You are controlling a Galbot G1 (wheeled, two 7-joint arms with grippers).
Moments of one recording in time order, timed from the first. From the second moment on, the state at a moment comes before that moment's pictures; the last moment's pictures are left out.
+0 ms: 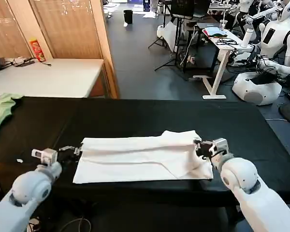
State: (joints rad) left arm 1.33 -0.75 -0.49 -1.92 -0.64 0.46 -0.08; right arm -1.14 0.92 0.32 1.99 0.56 -0.74 0.10
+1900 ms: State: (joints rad) left arm 1.22 -0.91 -0.54 -1.85 -0.76 0.52 -0.12; right arm -0.96 1.05 0.34 1.79 0.58 -0.69 0.22
